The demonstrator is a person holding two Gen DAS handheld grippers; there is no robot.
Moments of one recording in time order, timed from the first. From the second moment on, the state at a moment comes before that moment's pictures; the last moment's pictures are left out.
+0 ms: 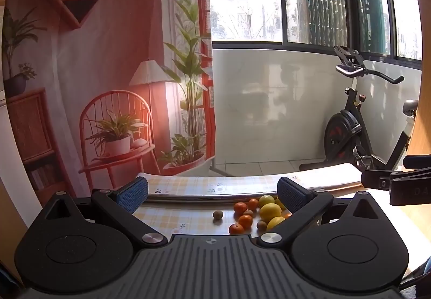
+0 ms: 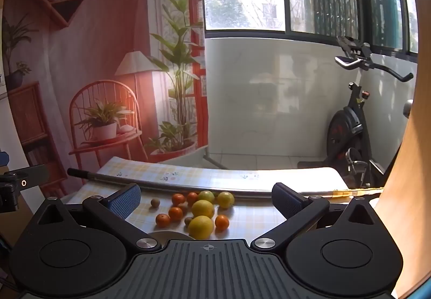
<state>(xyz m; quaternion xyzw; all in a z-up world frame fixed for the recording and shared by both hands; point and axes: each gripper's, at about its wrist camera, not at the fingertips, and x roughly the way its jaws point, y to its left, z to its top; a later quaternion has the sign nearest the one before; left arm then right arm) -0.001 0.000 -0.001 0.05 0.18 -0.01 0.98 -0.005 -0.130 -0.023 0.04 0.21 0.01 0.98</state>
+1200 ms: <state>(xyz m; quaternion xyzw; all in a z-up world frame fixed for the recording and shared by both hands) -0.009 -0.003 0.000 0.05 0.17 0.00 0.98 -0.012 -0.131 -0.017 0.04 0.21 0.01 0.98</state>
